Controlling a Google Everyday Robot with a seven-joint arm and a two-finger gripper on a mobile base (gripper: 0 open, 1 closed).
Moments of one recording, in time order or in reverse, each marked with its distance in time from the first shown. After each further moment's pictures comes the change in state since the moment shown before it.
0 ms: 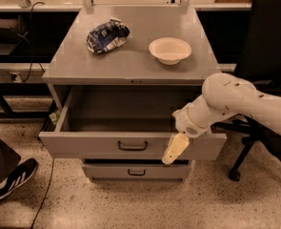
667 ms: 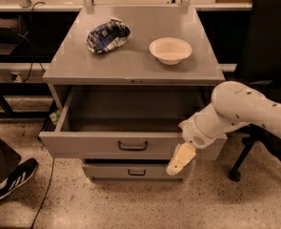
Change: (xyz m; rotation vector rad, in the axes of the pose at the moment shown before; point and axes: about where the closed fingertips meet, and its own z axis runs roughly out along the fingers) arm 0.025 0.030 -0.004 -0.056 -0.003 0.097
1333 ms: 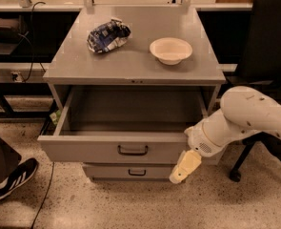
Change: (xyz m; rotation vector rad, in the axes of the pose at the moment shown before) arm 0.018 0.027 -0.017 -0.013 0.008 0.088
